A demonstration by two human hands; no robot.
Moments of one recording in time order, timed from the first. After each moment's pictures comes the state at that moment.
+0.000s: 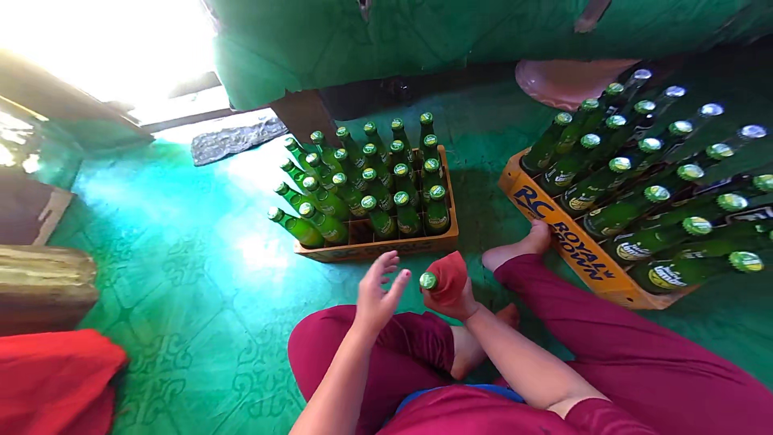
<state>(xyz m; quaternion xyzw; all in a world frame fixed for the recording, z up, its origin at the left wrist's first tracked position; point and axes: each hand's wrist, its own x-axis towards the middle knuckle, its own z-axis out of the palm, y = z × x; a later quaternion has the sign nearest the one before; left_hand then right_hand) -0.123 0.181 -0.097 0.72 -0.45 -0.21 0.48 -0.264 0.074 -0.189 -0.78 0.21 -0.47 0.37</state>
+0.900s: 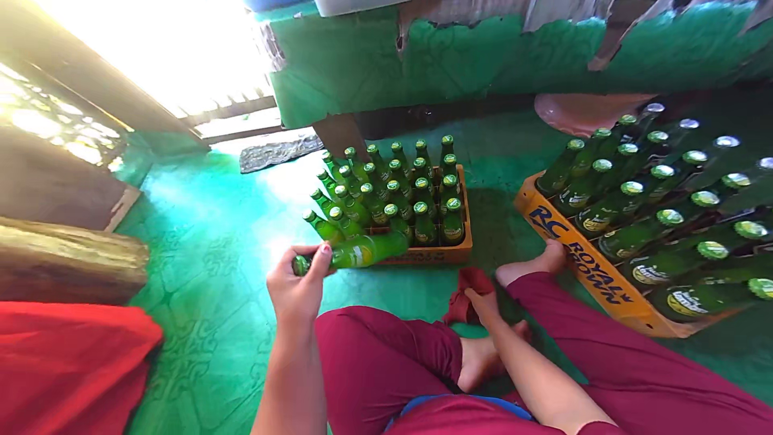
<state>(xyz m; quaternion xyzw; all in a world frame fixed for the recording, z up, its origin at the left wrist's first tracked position) -0.074 0.228 0.007 0.74 -0.28 -0.02 0.61 -0.291 0.052 -0.233 -0.50 0.53 -0.25 0.64</state>
